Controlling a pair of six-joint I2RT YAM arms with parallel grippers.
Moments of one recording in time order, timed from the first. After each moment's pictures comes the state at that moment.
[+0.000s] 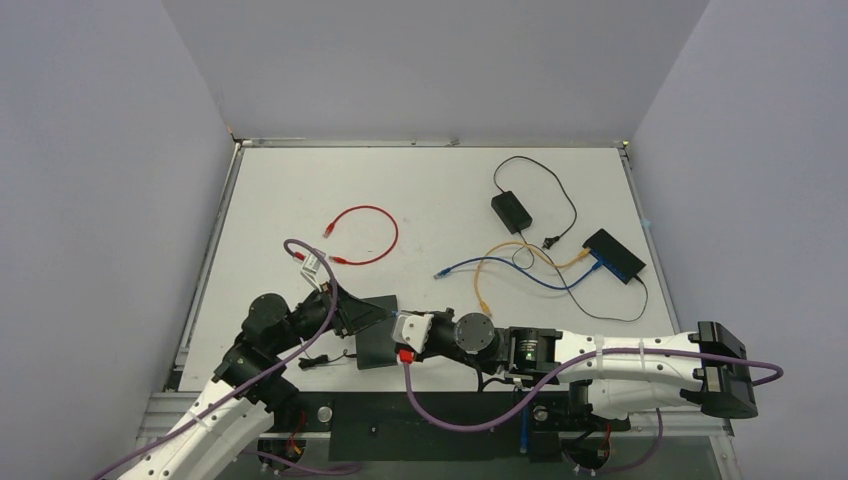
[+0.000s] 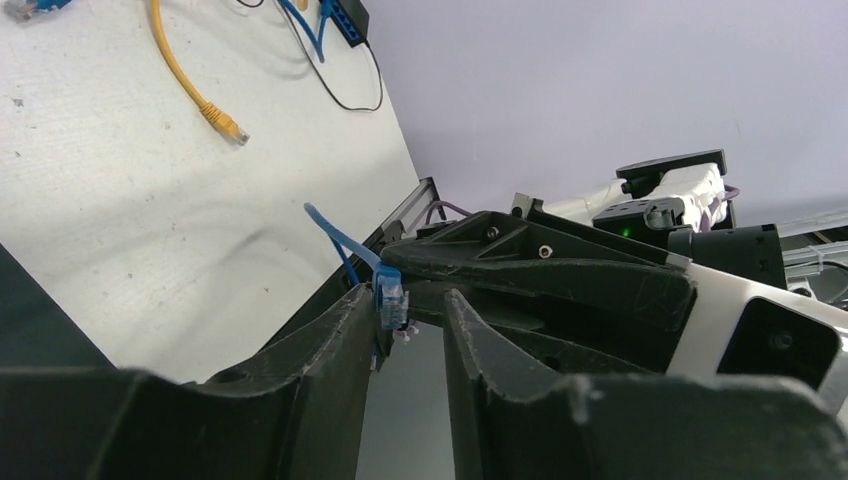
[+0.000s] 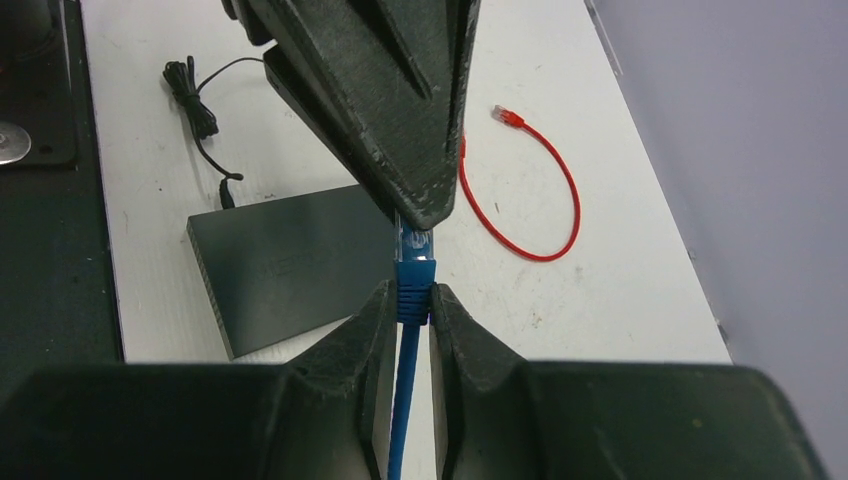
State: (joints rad) left arm -0.58 0.42 0.33 0.00 0.48 -1.14; right arm 1.39 1.12 0.72 0.12 0.28 -0.46
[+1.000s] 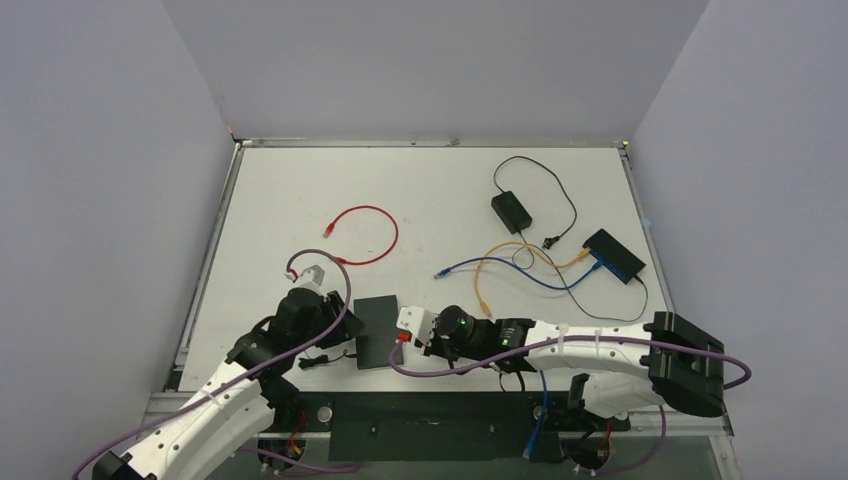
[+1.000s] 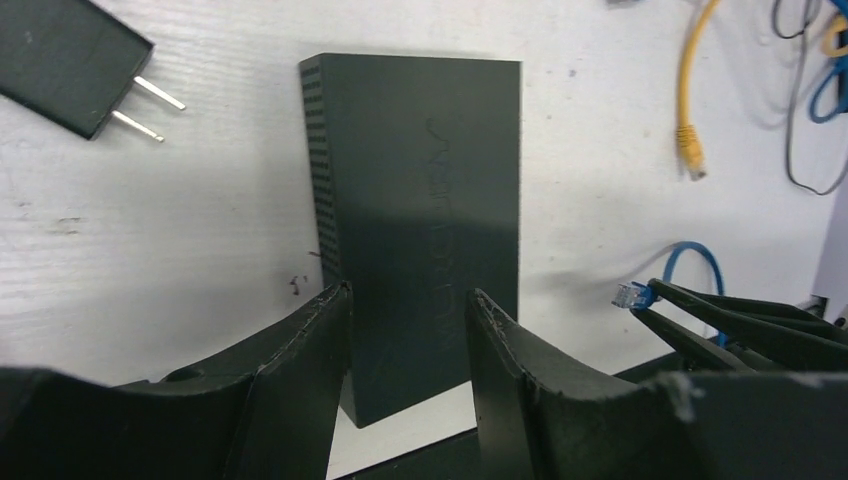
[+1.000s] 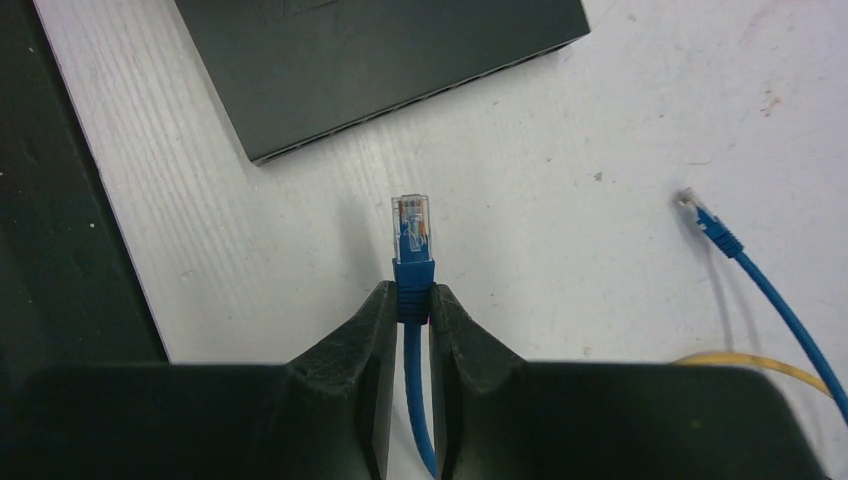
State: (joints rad) left arm -0.58 0.57 0.34 -0.48 0.00 -0.86; right arm 1.23 1.28 0.64 -0.09 0.13 -0.25
